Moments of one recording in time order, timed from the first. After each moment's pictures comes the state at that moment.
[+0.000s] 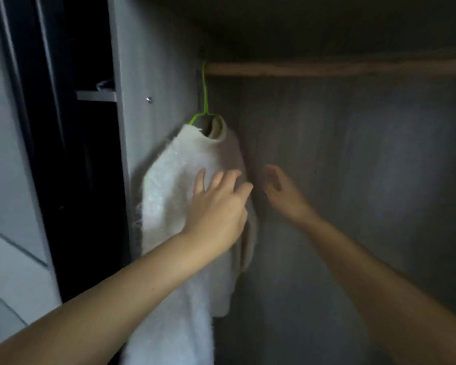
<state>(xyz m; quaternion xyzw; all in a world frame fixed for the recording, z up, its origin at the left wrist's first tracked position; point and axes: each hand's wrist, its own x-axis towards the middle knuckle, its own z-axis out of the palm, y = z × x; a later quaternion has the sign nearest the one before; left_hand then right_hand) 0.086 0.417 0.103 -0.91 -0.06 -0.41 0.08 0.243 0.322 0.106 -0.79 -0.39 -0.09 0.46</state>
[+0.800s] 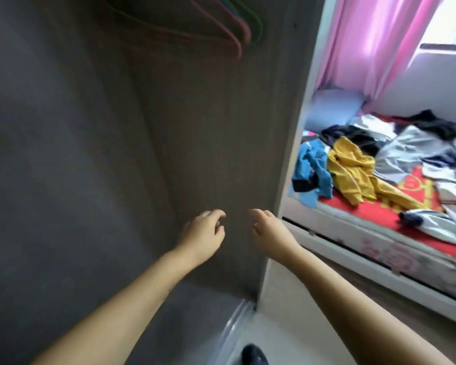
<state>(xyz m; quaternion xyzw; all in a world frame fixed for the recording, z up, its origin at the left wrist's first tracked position) 0.049 0.097 -0.140 -0.84 0.46 0.09 -0.25 -0.076 -0.027 -0.151 -0.90 0.31 -0.07 0.29</state>
